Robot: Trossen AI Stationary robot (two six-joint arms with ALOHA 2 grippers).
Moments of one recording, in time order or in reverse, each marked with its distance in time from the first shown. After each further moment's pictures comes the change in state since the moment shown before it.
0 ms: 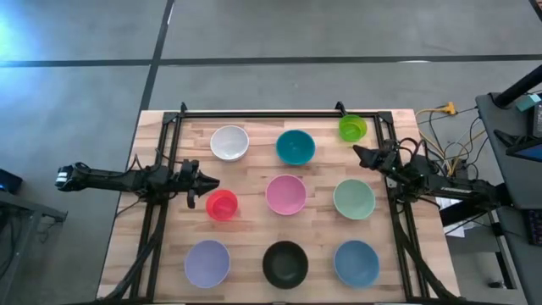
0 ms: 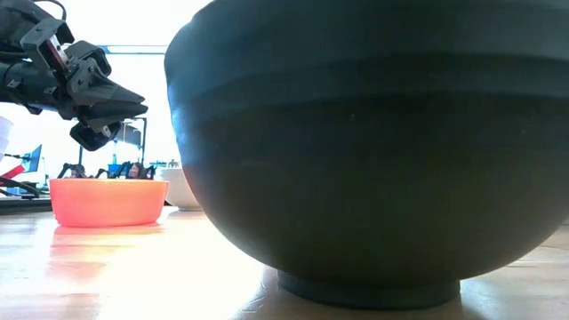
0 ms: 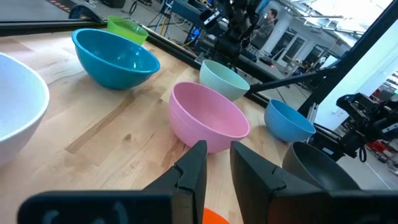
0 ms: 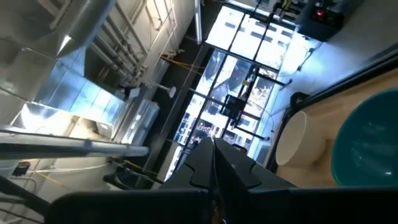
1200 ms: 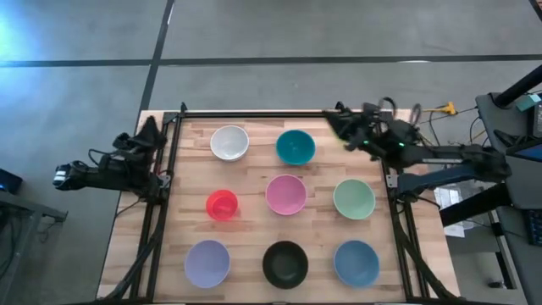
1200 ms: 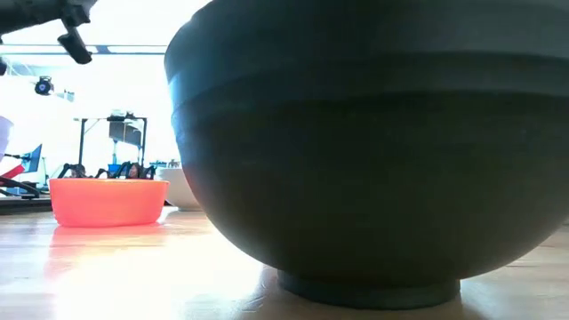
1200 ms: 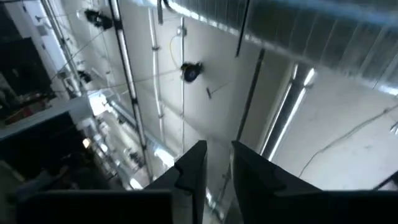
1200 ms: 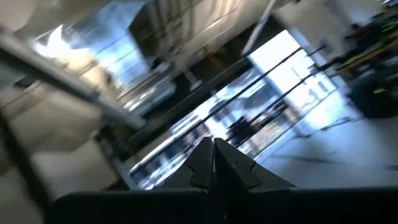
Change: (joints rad) left arm 0.001 0.093 0.112 1.222 -0.554 0.194; right arm 0.001 1.042 0.776 0.412 -0.173 -0.512
